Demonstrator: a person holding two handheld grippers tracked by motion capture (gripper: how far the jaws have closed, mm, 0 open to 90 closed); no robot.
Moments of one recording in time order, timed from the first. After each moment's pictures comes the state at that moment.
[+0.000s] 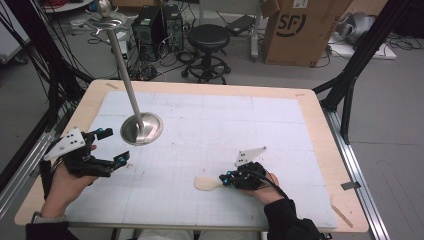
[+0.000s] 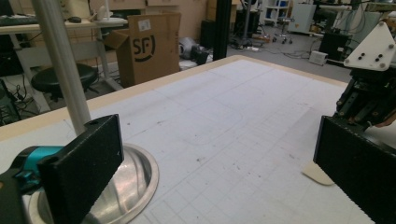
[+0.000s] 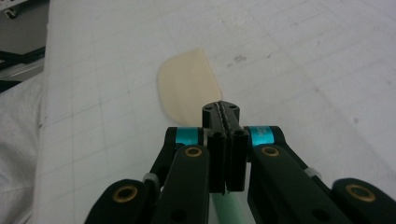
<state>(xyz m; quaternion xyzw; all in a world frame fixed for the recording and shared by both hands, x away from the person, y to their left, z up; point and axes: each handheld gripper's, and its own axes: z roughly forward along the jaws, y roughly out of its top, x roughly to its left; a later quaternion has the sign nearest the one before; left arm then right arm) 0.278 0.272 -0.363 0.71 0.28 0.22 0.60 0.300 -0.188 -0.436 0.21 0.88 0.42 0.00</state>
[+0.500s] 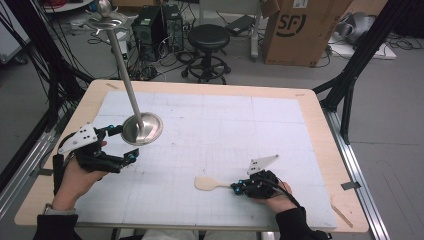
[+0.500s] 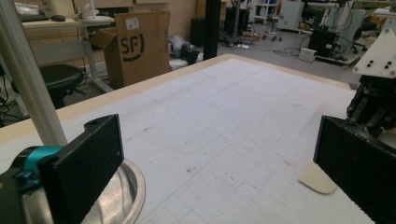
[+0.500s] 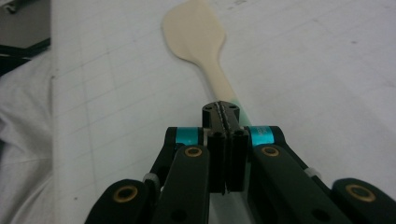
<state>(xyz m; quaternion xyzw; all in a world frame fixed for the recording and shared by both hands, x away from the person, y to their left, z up) 0.292 0.255 -0.364 0.72 0.27 0.21 0.61 0.283 -0.219 -0.445 0.23 0.89 0.40 -0.01</state>
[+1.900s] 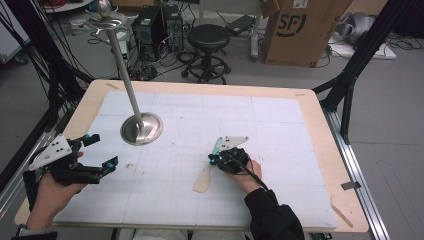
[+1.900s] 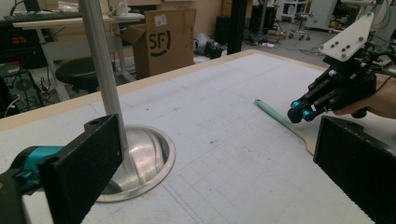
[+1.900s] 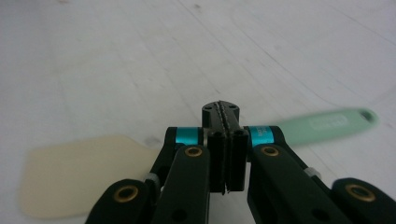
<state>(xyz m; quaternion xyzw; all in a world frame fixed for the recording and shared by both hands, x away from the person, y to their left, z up) 0.256 0.296 -0.365 0.71 0.31 0.24 0.59 0.340 -0.139 -0.439 0.25 0.87 0.42 0.12</state>
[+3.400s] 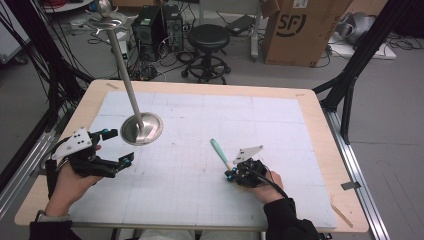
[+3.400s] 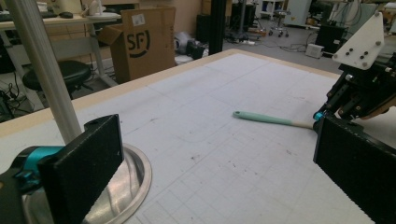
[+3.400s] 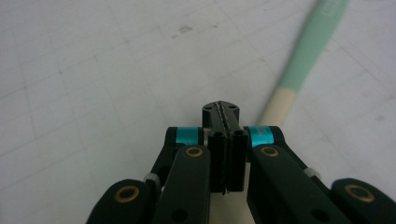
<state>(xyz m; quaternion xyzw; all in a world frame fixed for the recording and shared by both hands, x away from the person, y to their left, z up) 0.280 0.265 -0.366 0.72 0.28 0.21 0.60 0.307 -0.187 -0.436 0.25 0.90 0.35 0.07</state>
